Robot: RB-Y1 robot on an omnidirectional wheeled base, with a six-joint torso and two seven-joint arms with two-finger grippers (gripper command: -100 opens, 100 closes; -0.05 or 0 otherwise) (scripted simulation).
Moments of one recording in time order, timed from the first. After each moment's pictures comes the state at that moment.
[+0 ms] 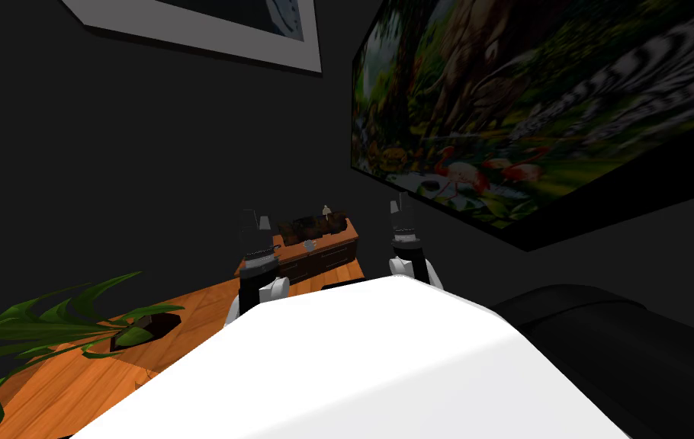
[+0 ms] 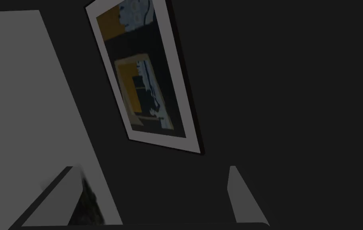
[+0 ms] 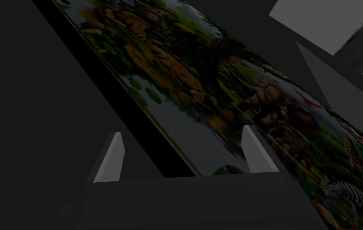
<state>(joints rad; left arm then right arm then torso) 0.46 0.01 0.00 -2.23 -0.10 -0.52 -0.16 0.49 -0.04 0.01 -2.32 0.09 -0.47 0.08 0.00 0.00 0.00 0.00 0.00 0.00</state>
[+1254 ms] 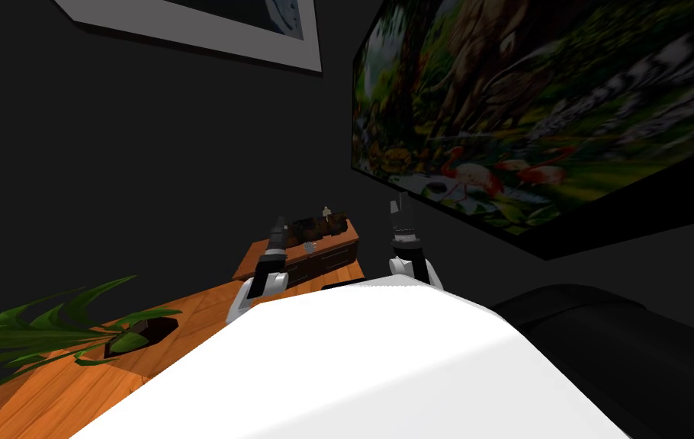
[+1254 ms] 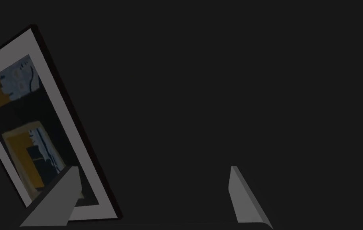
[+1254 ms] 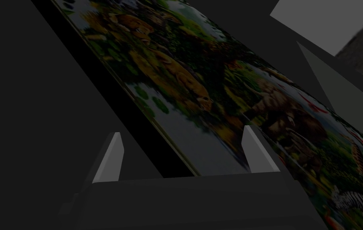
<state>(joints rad) 0.32 0.20 0.00 -2.02 -0.06 -0.21 -0.17 0.49 -0.04 0.01 -2.32 0.09 -0.47 0.08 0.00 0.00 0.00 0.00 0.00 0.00</state>
